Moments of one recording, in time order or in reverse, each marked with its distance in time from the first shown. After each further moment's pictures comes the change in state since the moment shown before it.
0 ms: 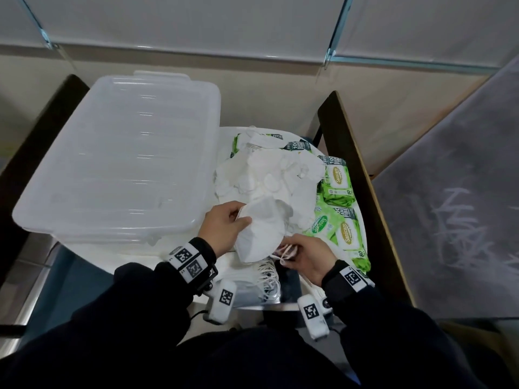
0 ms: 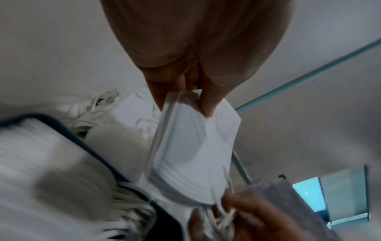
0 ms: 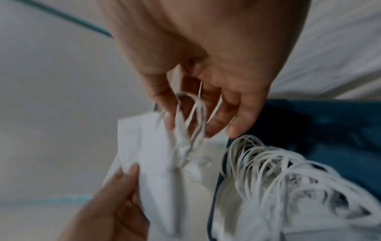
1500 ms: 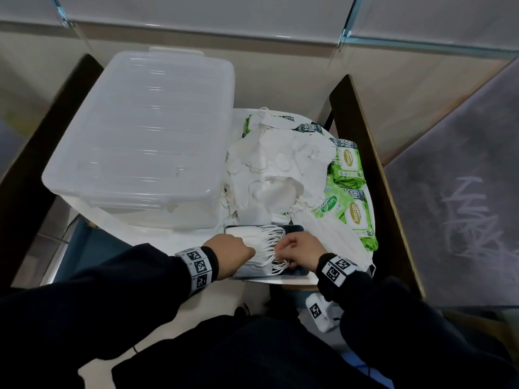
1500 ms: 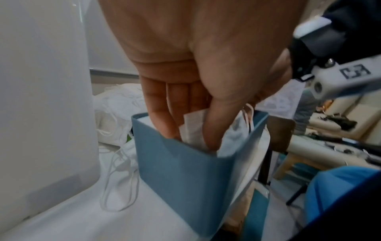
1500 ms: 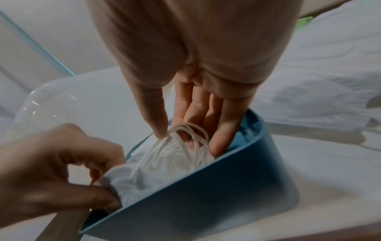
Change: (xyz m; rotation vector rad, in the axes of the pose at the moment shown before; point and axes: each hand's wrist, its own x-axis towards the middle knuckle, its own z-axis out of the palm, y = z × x) left_hand -0.063 -0.055 0.006 1.424 -0.733 0.352; right_hand 0.009 0.058 -0.006 -0.901 -0.026 -0.179
